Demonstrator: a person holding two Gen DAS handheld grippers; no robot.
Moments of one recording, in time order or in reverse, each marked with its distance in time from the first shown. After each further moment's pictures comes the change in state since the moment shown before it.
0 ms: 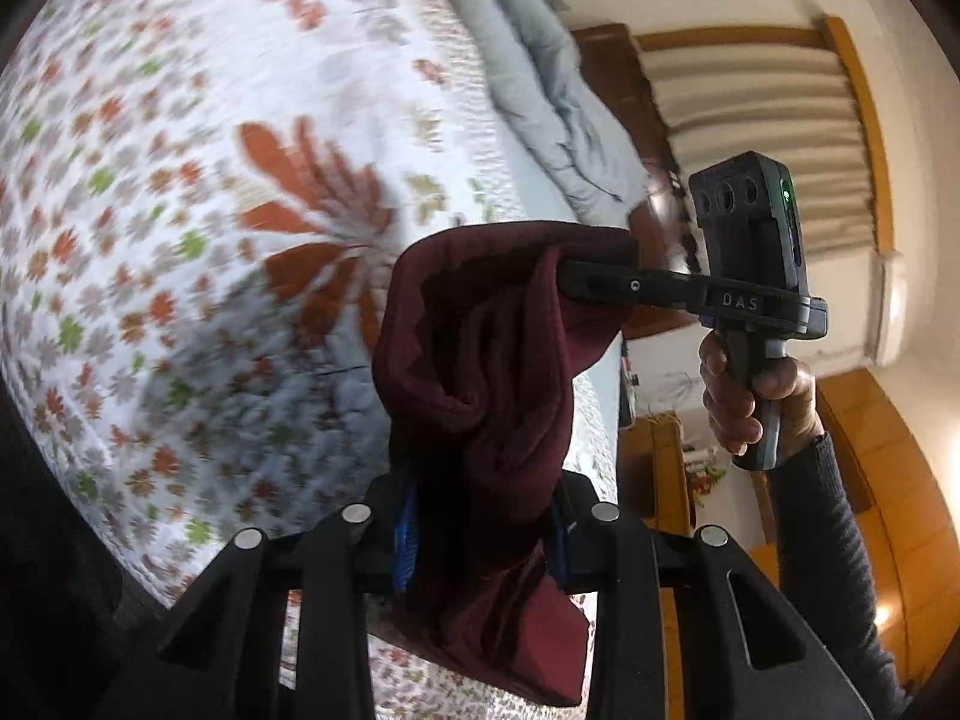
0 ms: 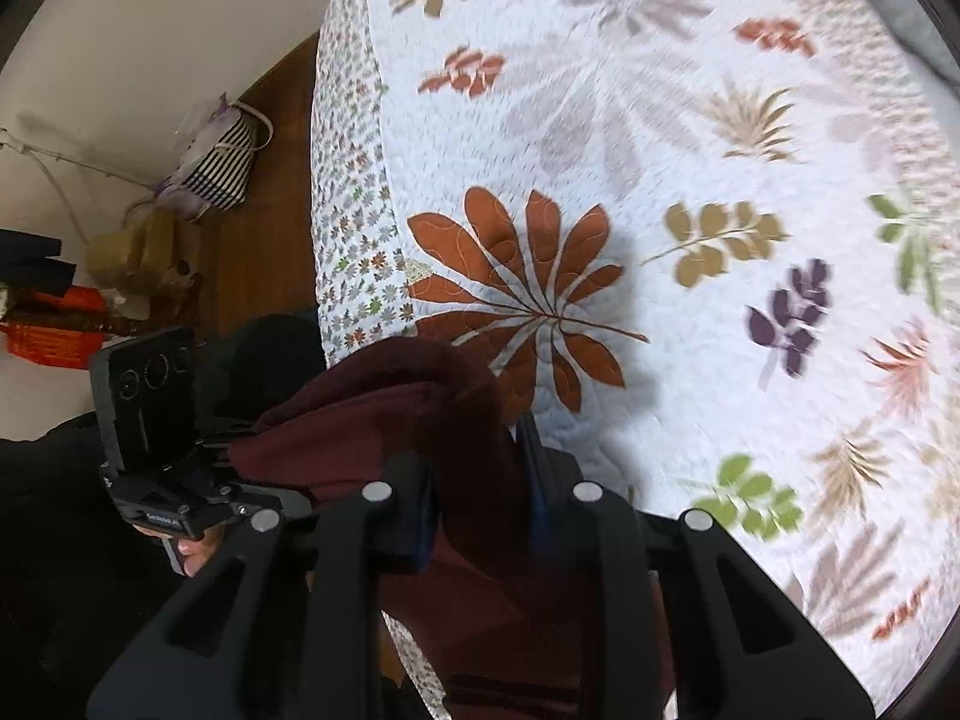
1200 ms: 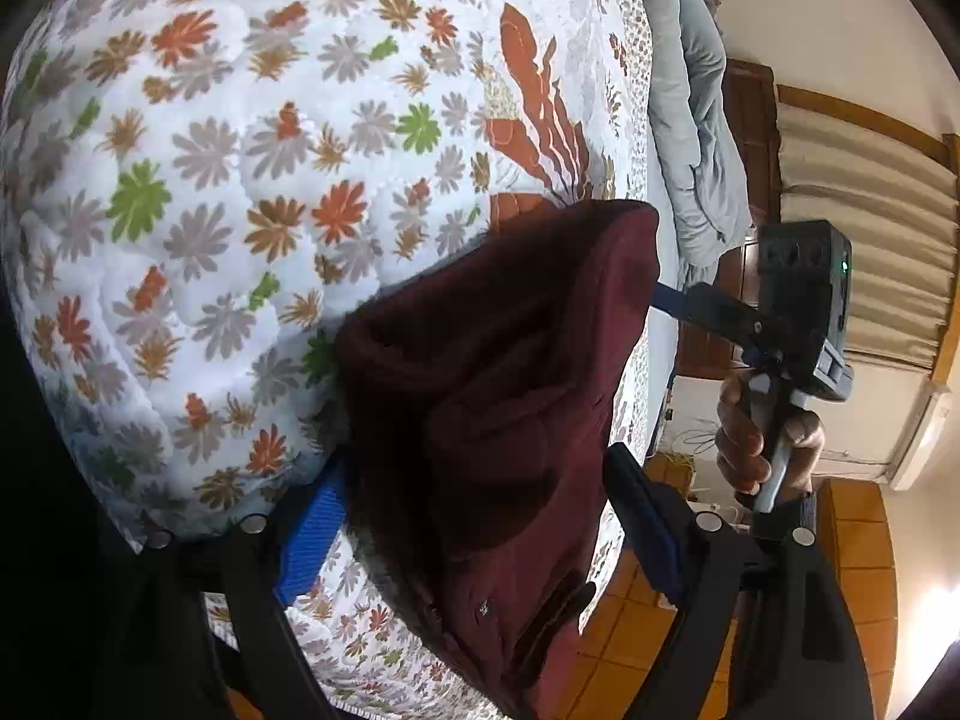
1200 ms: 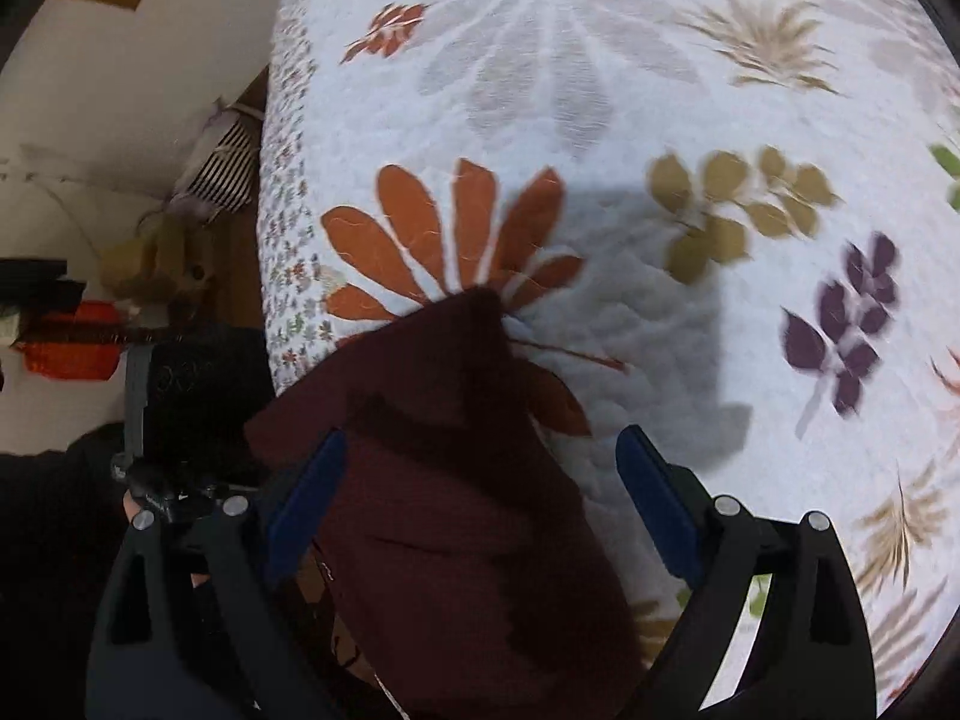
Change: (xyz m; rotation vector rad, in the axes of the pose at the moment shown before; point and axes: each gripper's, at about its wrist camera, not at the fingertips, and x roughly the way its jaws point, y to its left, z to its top) left arm 0.047 0.093 0.003 -0.341 0.079 0.099; right arm 0.081 -0.061 0.028 0.033 0.070 0.124
